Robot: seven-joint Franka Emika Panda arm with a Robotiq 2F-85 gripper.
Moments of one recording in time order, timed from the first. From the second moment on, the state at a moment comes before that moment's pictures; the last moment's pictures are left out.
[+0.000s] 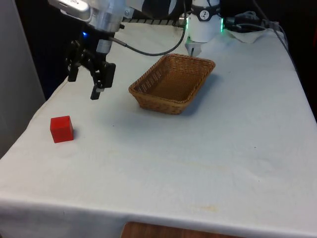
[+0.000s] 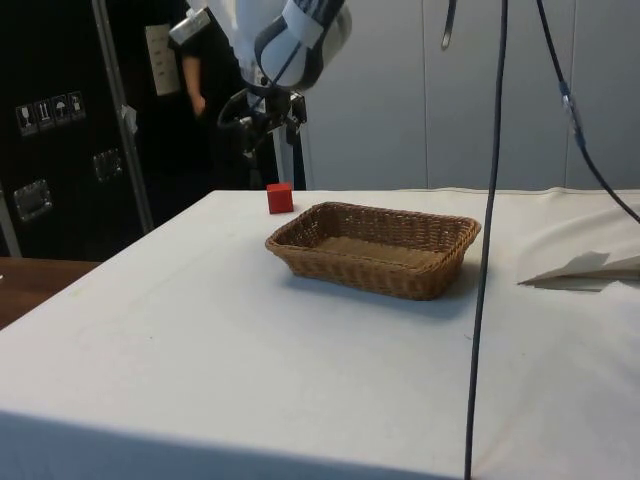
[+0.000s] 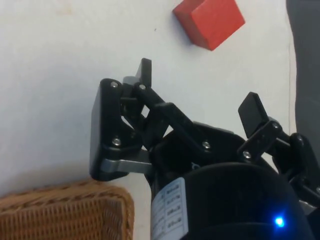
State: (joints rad) arm 0.03 0.61 -0.41 -1.79 -0.19 2.70 0.41
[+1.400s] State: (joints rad) arm 0.00 0.88 -0.49 -1.67 -0.18 2.99 0.61
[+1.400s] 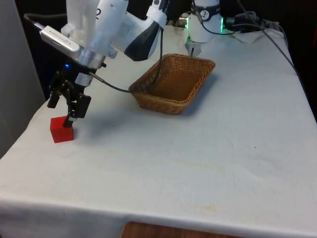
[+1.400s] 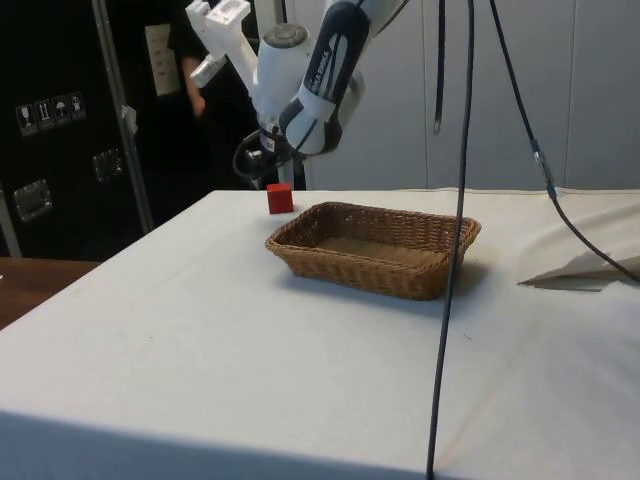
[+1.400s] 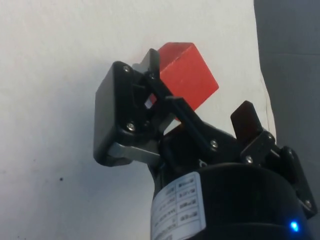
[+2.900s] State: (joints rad) arm 0.02 1.00 -0.53 -1.61 -0.18 3.05 0.81
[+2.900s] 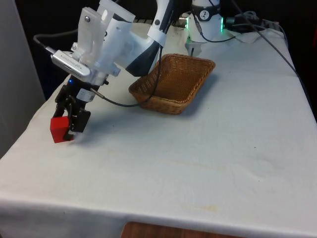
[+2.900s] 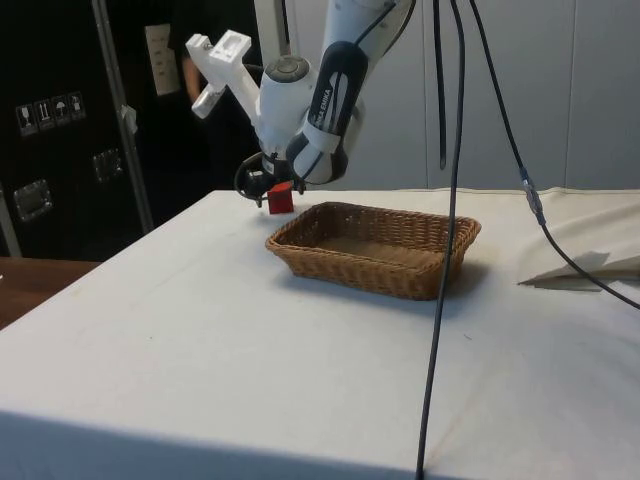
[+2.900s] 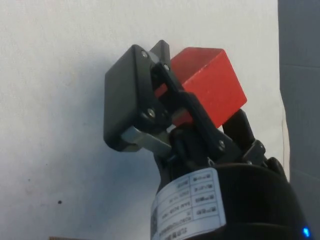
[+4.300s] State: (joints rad) arm 0.05 0.78 -0.54 -1.79 -0.19 3.05 0.78
